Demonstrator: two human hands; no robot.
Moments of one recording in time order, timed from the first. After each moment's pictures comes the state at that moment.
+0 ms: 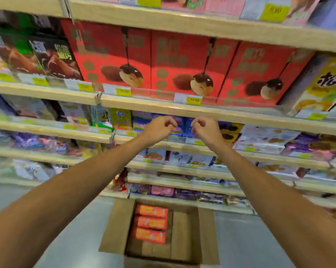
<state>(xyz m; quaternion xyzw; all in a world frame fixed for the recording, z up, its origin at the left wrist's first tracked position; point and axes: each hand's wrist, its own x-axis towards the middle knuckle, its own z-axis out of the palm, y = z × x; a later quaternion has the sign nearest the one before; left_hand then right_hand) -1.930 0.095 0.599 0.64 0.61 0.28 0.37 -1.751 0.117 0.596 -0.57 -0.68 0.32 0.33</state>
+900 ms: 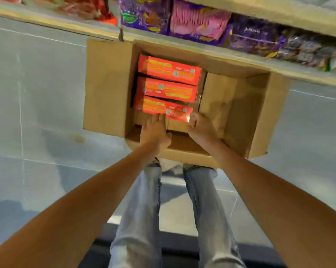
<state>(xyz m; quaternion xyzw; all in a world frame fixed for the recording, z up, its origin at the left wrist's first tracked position) -1.938 -0.086 -0.067 0.50 0.71 -0.17 0.46 -1.791 -0.050 -0.081 -0.65 -0.55 0.51 -0.09</state>
